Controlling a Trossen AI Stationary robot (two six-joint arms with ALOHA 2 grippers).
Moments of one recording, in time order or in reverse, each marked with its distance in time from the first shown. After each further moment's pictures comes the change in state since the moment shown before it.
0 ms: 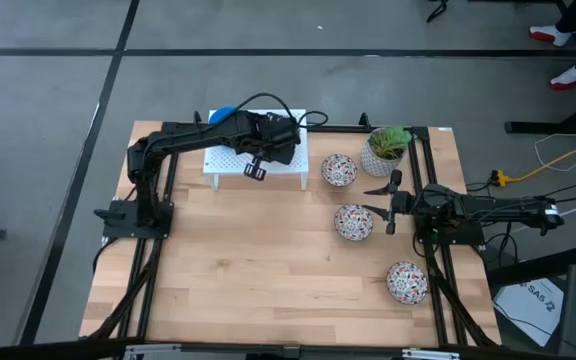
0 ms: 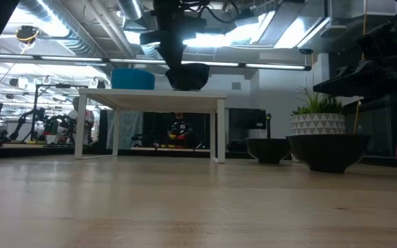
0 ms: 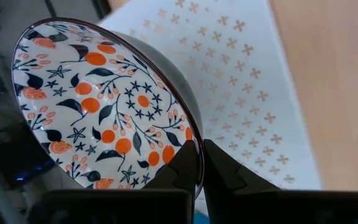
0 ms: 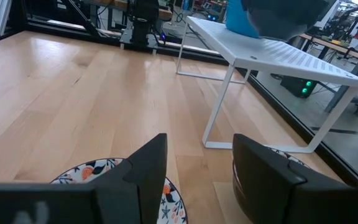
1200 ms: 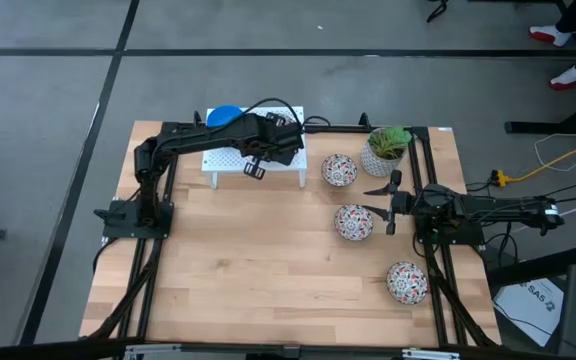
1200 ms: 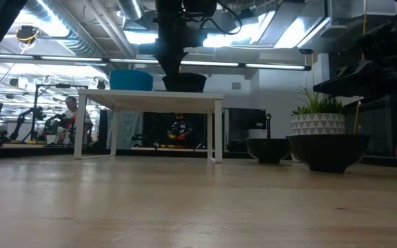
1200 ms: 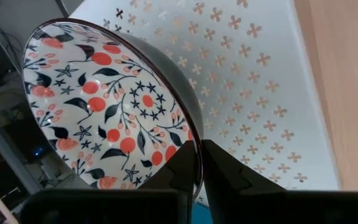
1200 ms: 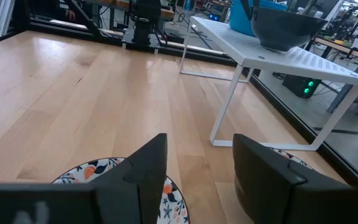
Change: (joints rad) left arm 0.005 0.054 0.008 -0.043 -0.107 -0.006; right arm 0.000 0.000 0.000 -0.002 -0.008 0.000
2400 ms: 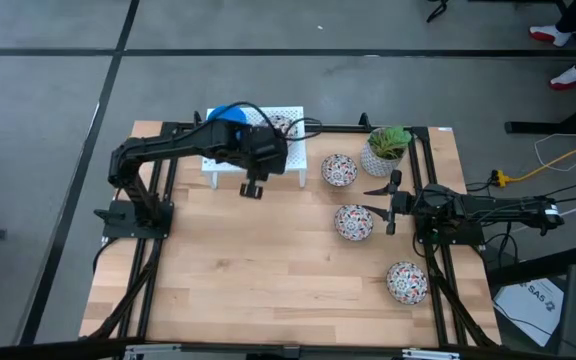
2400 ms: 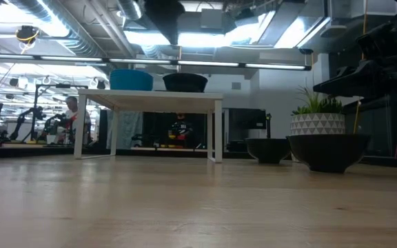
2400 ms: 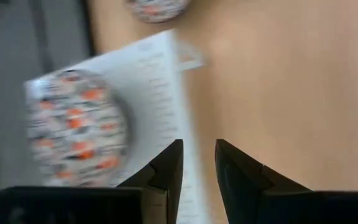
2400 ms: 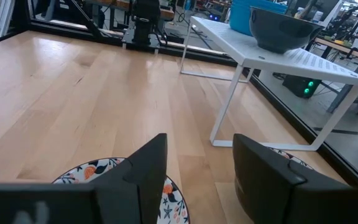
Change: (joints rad) left arm -0.135 -0.186 -0.006 -0.002 0.241 -0.308; right arm 0.000 0.000 0.000 0.000 0.000 0.000
